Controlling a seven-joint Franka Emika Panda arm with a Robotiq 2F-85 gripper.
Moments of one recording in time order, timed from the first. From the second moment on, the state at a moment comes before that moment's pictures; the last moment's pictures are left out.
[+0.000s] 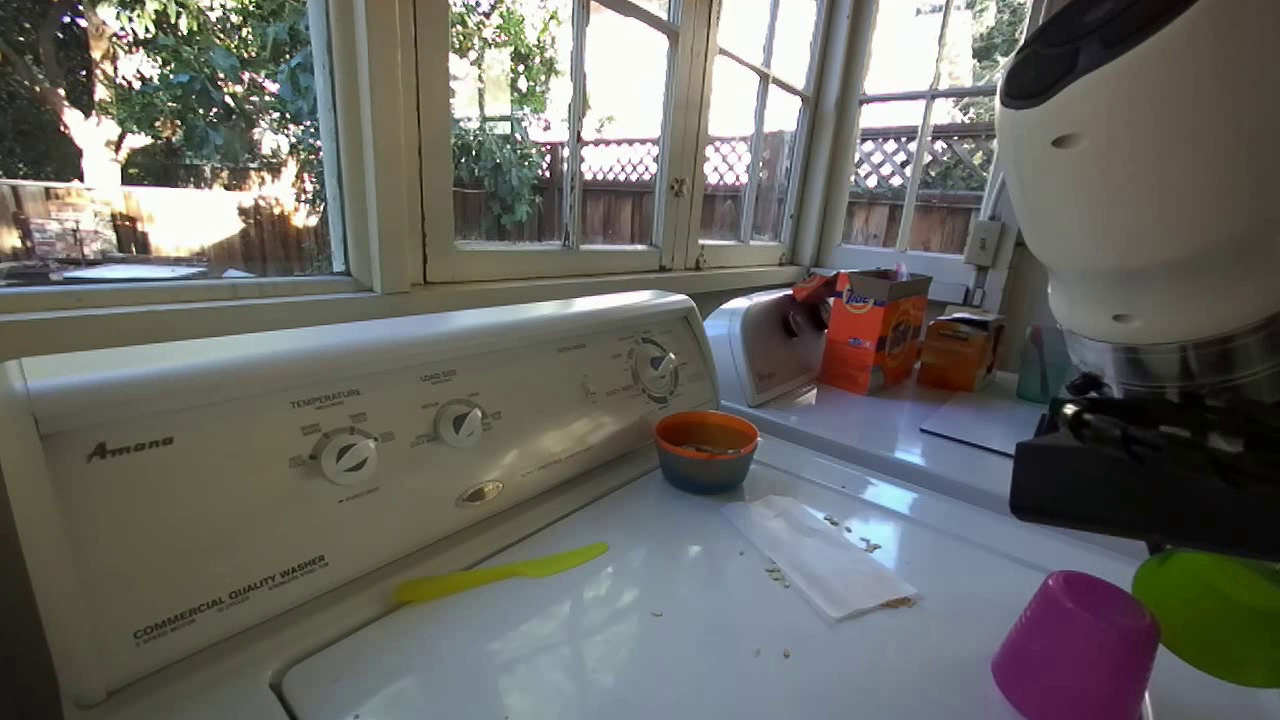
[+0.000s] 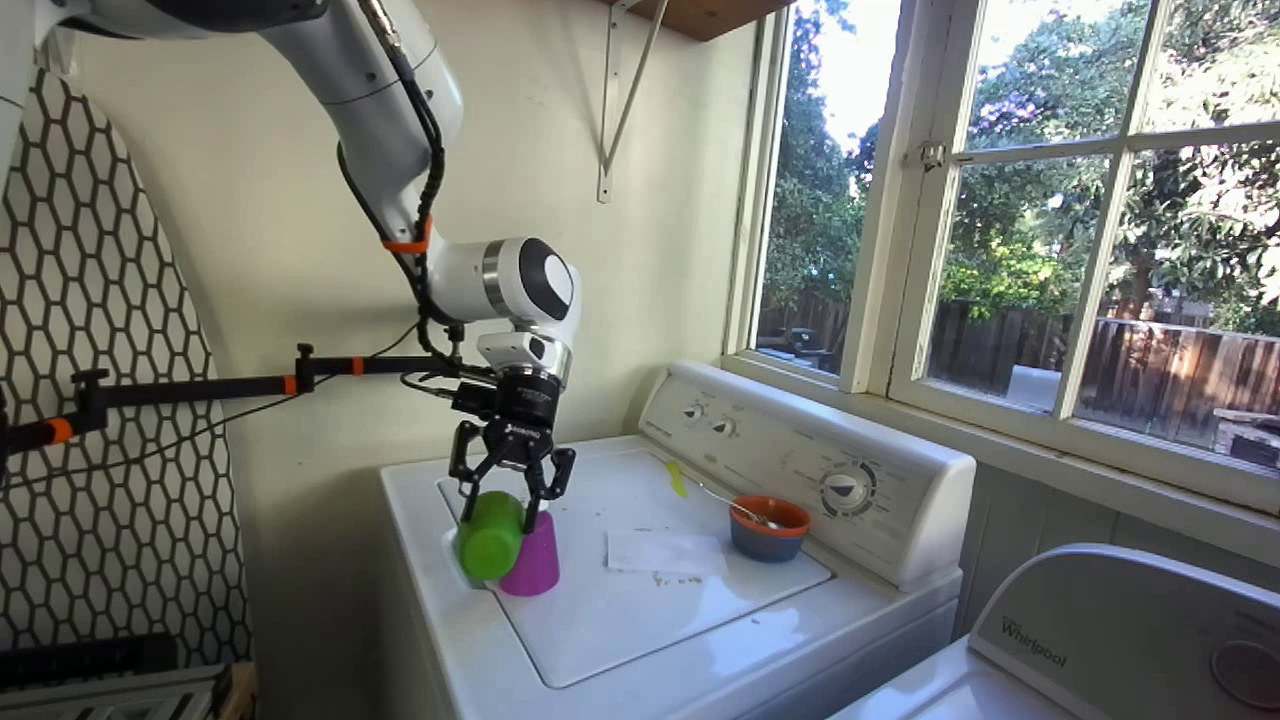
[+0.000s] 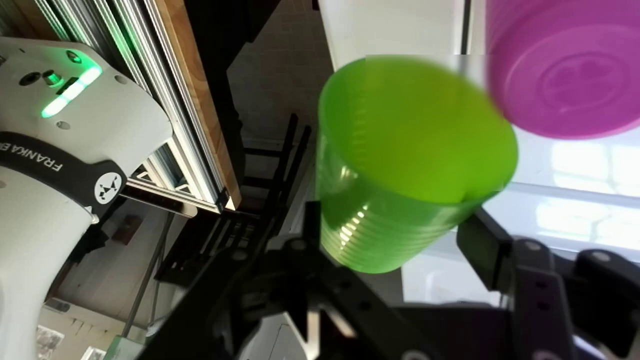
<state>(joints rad) 0.46 0.21 0.29 -2.10 -0.38 1.65 2.35</state>
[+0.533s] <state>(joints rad) 0.45 0.21 0.30 -2.11 -0.37 1.66 2.24</state>
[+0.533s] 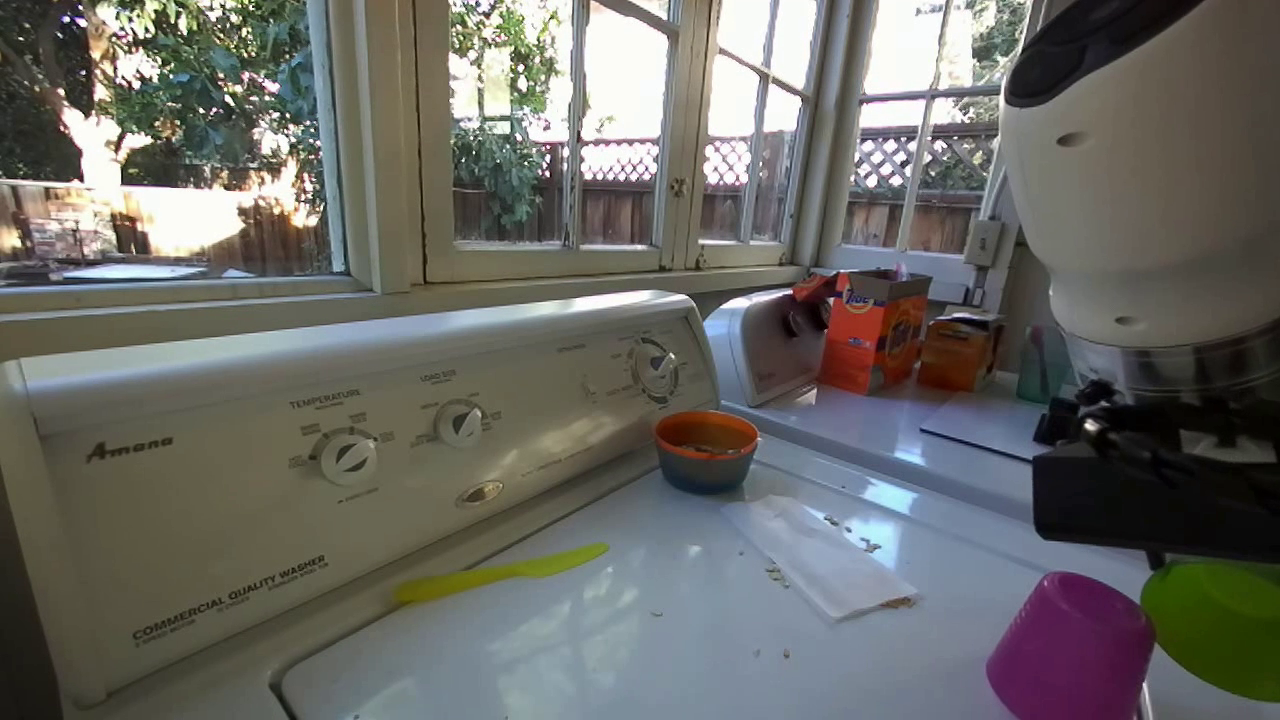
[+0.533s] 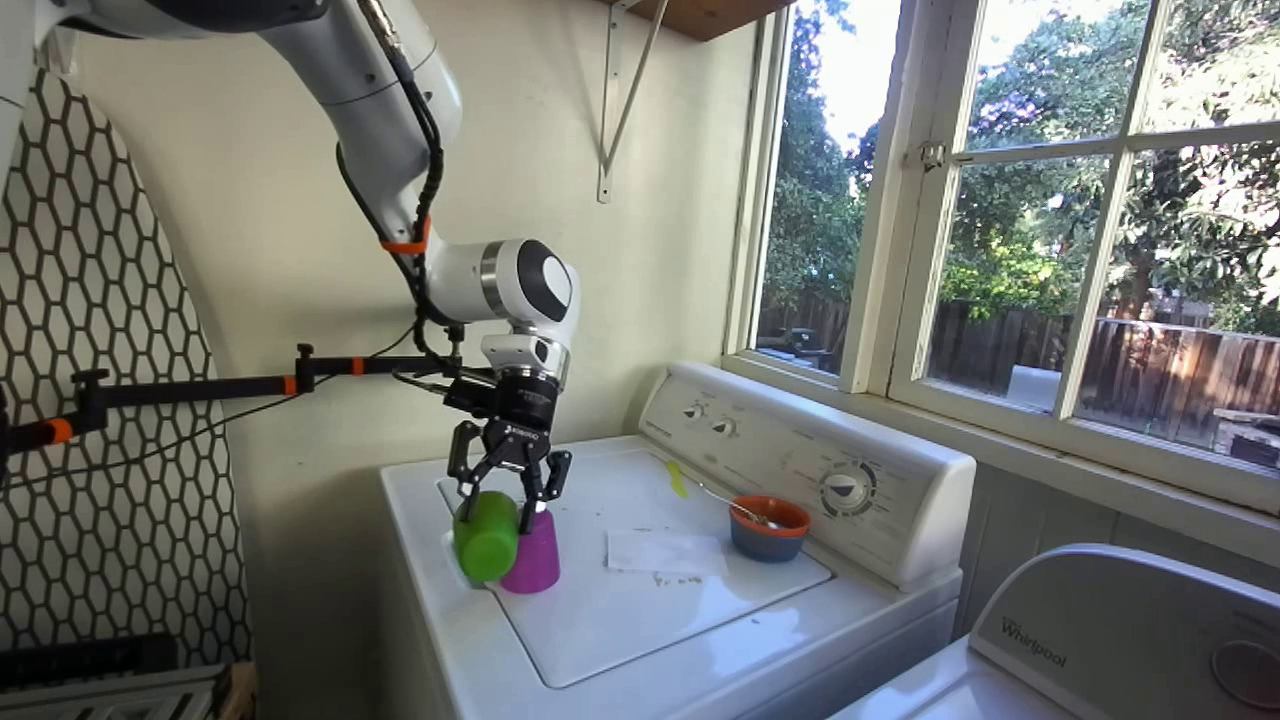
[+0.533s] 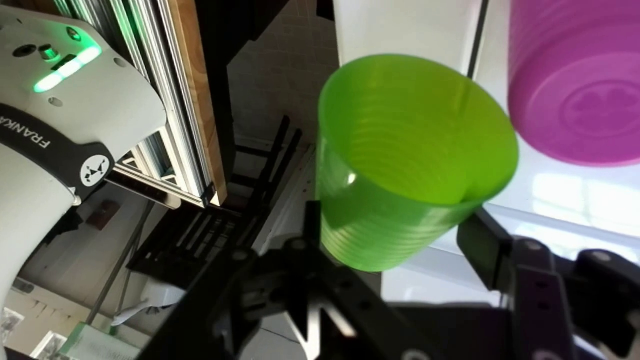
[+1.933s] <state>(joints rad) 0.45 0.20 0.31 -2.12 -0.31 1.78 2.08</state>
